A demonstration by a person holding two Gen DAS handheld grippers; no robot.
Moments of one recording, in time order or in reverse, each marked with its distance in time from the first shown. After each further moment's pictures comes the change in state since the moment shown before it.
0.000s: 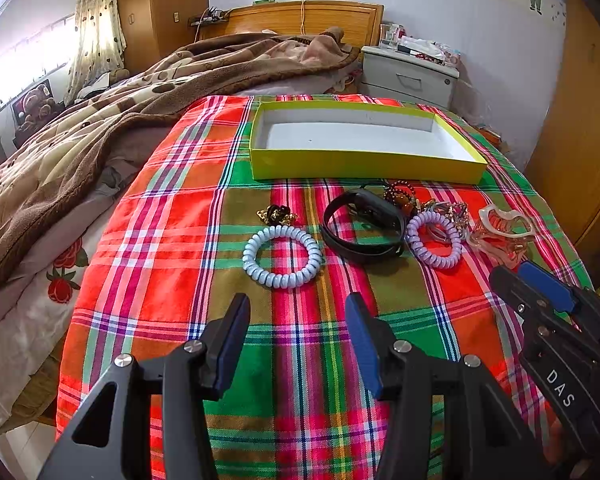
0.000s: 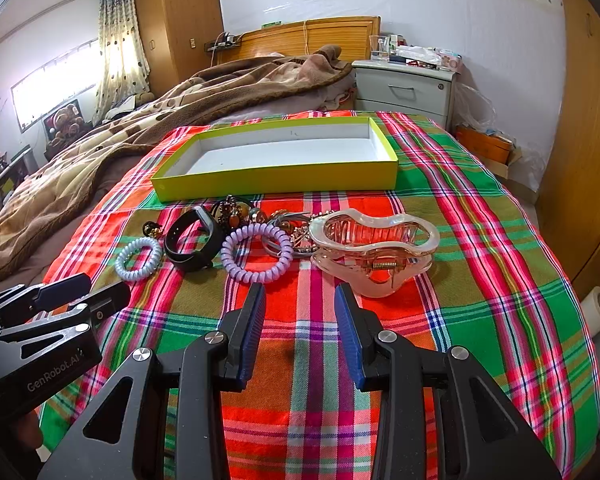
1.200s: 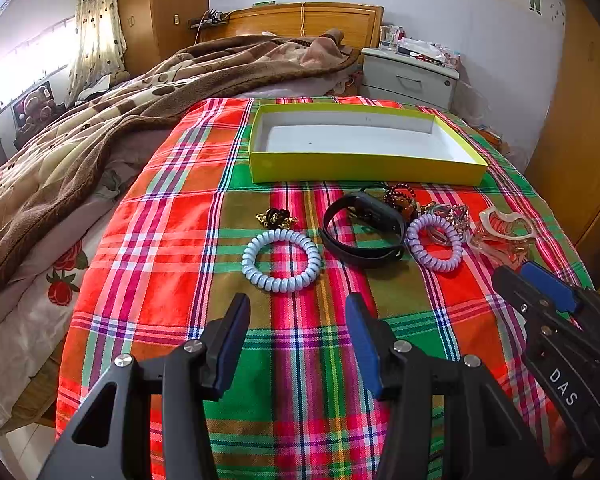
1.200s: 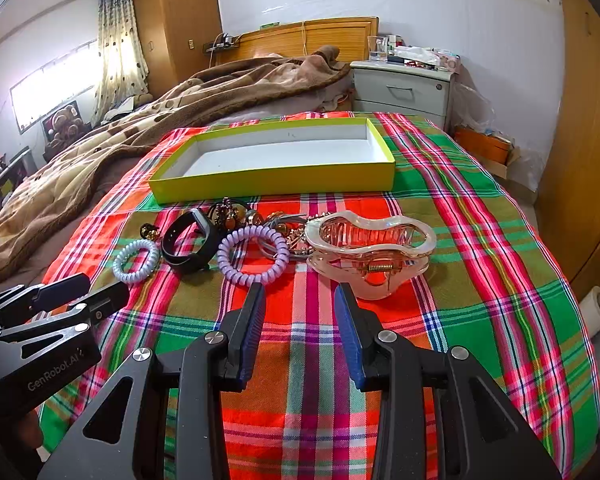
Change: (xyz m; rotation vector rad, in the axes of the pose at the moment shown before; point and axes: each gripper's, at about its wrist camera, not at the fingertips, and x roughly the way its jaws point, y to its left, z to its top) left arm 0.002 -0.001 0.002 0.002 -0.007 0.002; right arm -0.002 -0.003 0.001 0.003 -0.003 -0.001
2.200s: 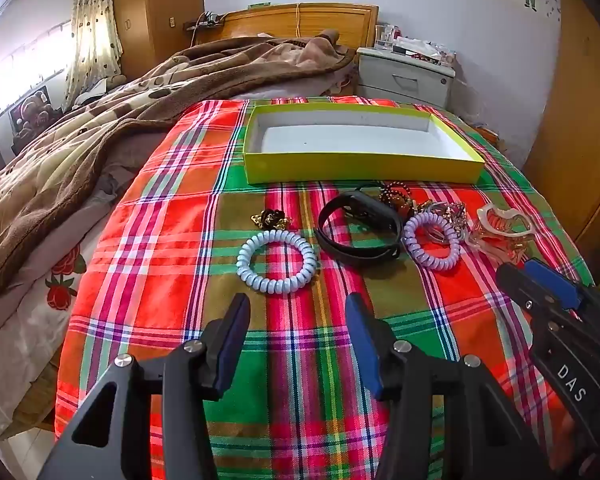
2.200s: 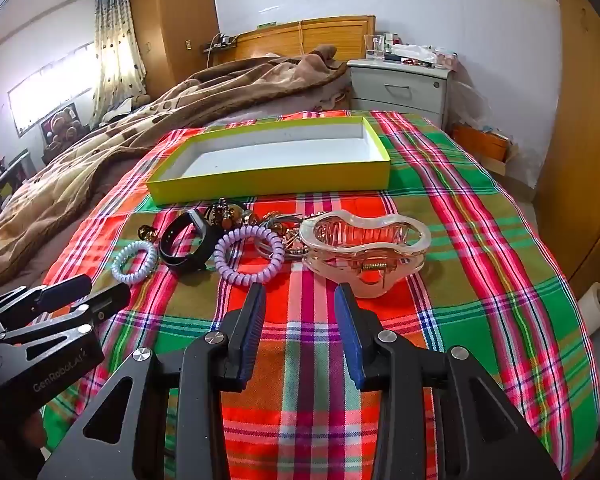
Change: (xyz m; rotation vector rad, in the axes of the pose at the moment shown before) left arm 0.001 -0.004 -0.001 0.025 -0.015 0.016; right arm -0.001 -0.003 0.001 0.011 0.013 0.000
